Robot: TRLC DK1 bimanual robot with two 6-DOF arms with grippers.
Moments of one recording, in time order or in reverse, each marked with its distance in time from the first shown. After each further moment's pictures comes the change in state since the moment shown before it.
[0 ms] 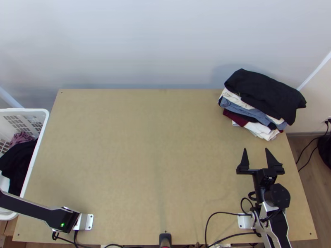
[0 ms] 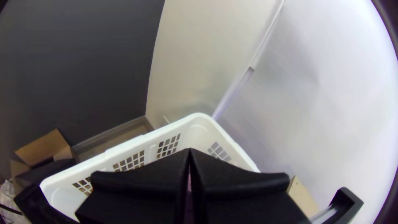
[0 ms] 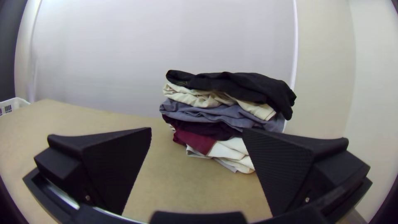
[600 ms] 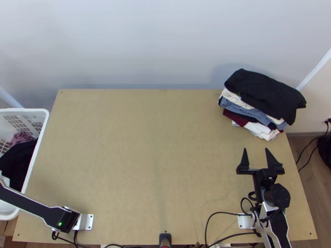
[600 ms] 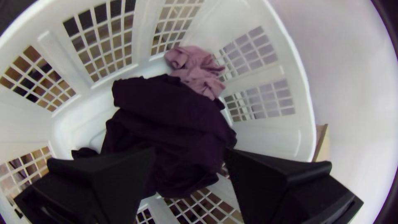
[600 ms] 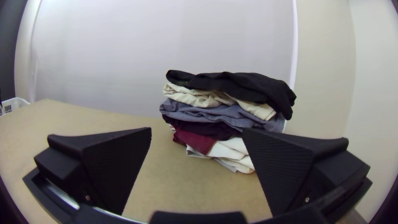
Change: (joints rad) left arm -0.050 0.353 0.009 -0.298 -0.028 0.031; right arm 0.000 0.000 0.000 0.000 0.000 0.000
